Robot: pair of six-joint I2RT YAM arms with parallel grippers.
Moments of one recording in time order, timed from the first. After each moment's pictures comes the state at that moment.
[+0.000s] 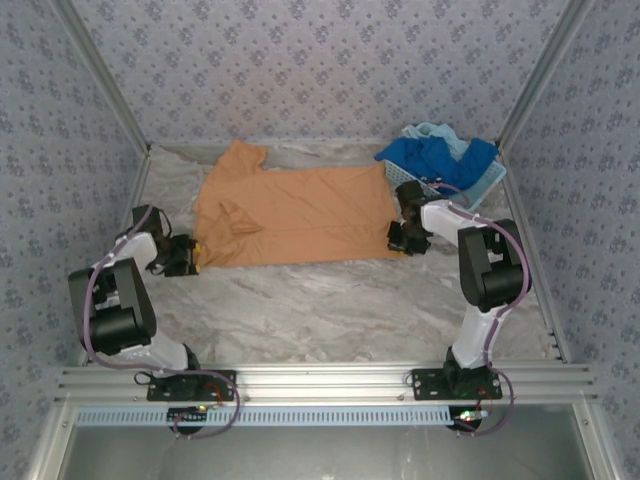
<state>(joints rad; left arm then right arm) 0.25 1.56 0.86 -0.56 0.35 -1.35 0.24 1.85 1.18 -0.69 -0.08 0.50</state>
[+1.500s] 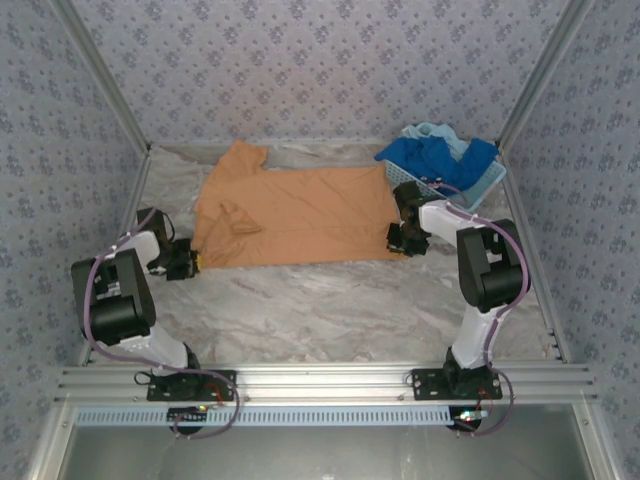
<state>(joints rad) 0.25 1.62 0.86 -0.57 0.31 -1.38 0.26 1.85 1.18 -0.71 -0.04 0.50</state>
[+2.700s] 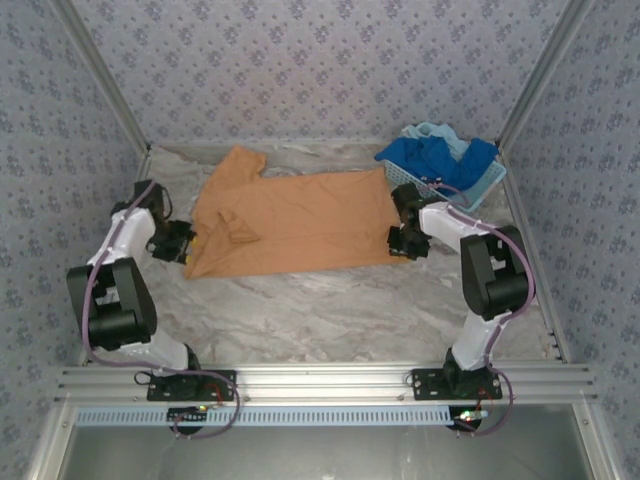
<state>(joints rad) 0.15 1.56 1.13 -0.93 0.18 -1.06 0.28 1.78 1.16 -0.78 -0.01 0.49</state>
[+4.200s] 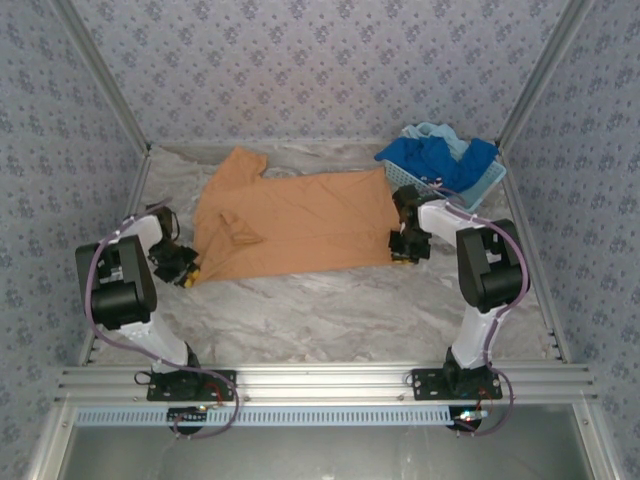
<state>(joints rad) 0.21 1.72 1.01 -0.92 0.10 -0.74 0.26 1.84 1.17 -0.84 -0.02 0.41</state>
